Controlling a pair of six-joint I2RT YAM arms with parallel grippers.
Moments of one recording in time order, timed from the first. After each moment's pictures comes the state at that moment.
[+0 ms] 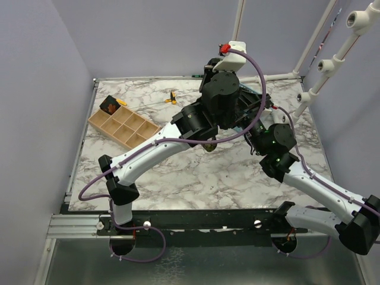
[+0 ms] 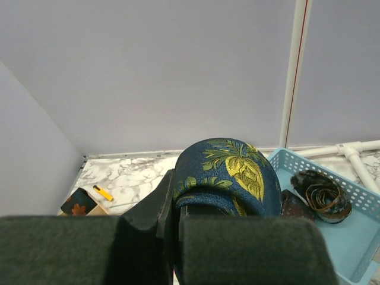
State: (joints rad) left arm -1.12 1.82 2.19 -0.22 -1.22 0.31; right arm 0.73 1.04 0.81 0.63 0.15 1.76
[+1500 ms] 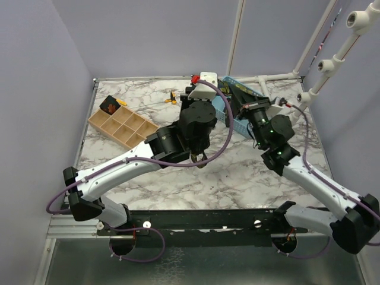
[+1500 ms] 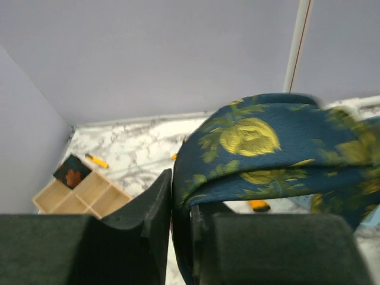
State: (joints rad) left arm -1.16 1.50 1.70 -0.24 -1.21 0.07; right arm 0.62 1.16 0.83 0.60 0.29 1.65
